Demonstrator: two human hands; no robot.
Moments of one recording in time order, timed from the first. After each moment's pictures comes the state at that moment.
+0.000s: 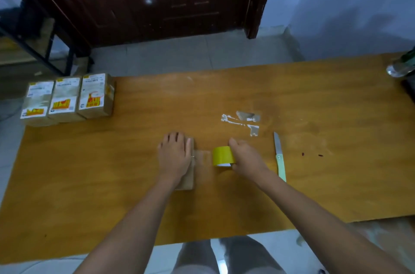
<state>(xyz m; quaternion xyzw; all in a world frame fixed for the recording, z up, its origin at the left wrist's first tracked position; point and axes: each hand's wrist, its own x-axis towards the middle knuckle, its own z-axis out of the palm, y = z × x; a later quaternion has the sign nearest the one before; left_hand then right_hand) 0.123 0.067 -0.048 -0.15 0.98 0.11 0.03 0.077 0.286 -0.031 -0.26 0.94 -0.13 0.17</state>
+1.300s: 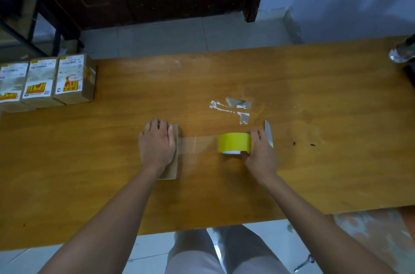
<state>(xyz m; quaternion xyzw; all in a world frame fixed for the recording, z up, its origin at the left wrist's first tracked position) 0.128 0.072 -0.057 -0.17 0.98 0.07 0.01 0.093 0.346 -0.052 -0.06 0.96 -0.23 0.11</state>
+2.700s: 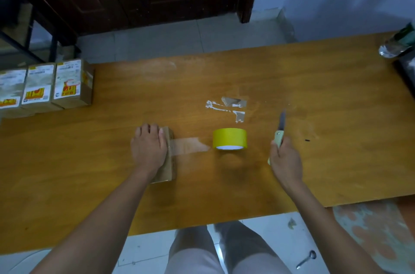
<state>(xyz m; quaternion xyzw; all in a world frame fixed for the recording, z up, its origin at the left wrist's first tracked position) 0.139 0.063 -0.045 -0.19 0.98 0.08 0.04 0.104 0.400 -0.030 0.12 0.95 -0.27 0.07</state>
